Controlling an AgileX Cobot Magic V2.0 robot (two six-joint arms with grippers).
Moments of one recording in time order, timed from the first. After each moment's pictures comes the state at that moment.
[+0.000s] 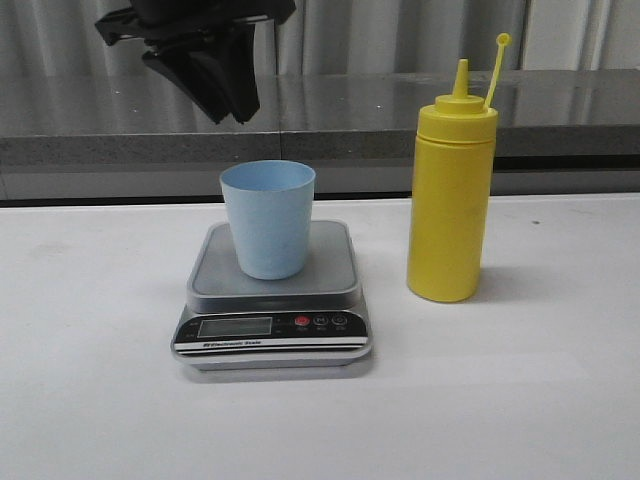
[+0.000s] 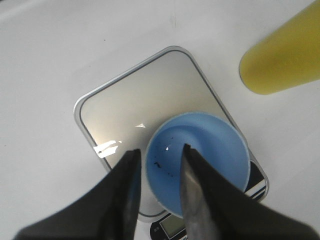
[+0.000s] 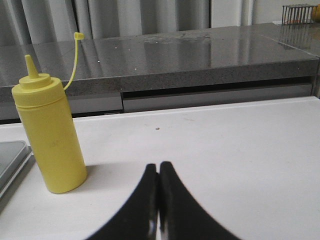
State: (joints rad) left arm -0.46 1.83 -1.67 -0.13 0.97 0.04; right arm 0.00 -0.01 0.03 0.05 0.08 0.08
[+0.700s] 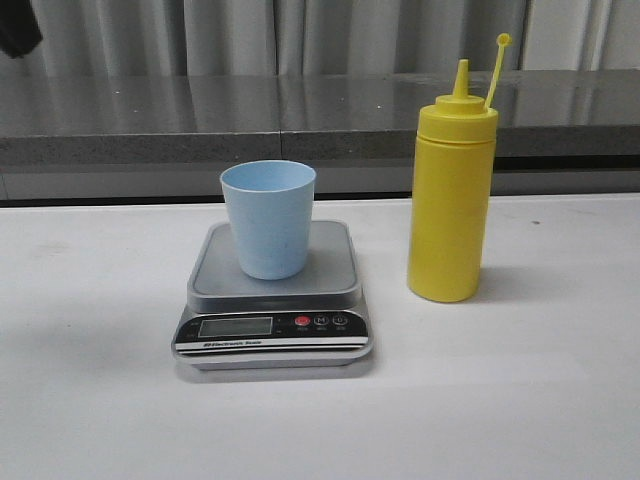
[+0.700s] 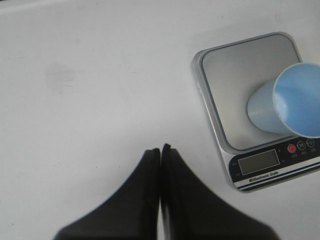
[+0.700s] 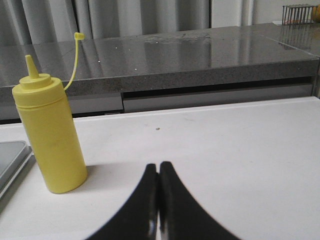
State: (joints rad) left arm -0.20 1.47 -1.40 -0.09 1.02 0.01; right arm 0.00 -0.01 0.03 0.05 0.08 0.08
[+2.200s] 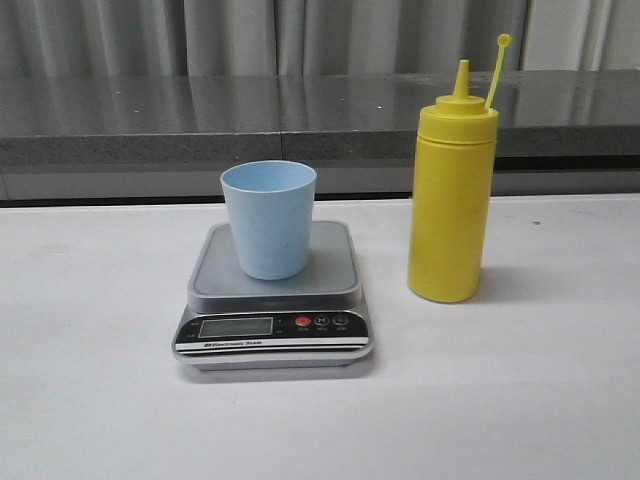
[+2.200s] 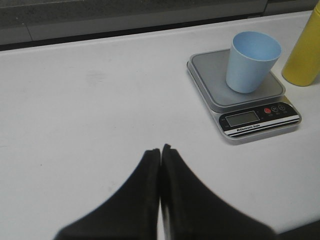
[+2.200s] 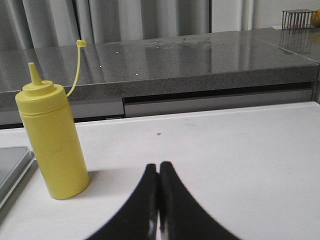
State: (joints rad) left arm -0.19 0.29 -0.57 -0.06 0.84 0.00; right arm 0.00 -0.01 0.00 0.05 0.10 0.08
